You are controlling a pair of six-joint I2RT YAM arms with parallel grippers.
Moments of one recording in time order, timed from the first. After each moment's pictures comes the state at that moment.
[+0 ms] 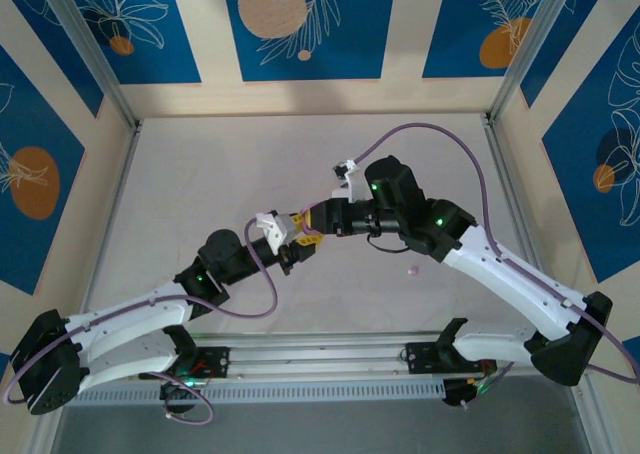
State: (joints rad) left arm -0.91 0.98 0.50 0.52 0.18 0.03; right arm 0.82 1.16 1.22 -0.57 -0.35 0.70
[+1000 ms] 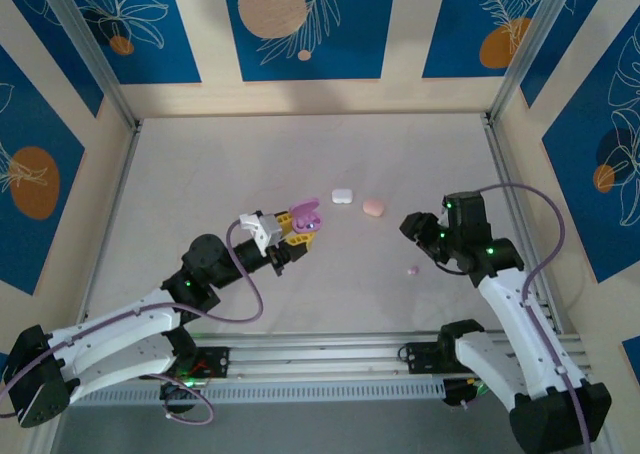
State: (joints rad) left arm -0.91 0.87 0.49 0.51 0.18 0.00; right arm 0.18 0.84 0.75 -0.79 -0.25 0.83
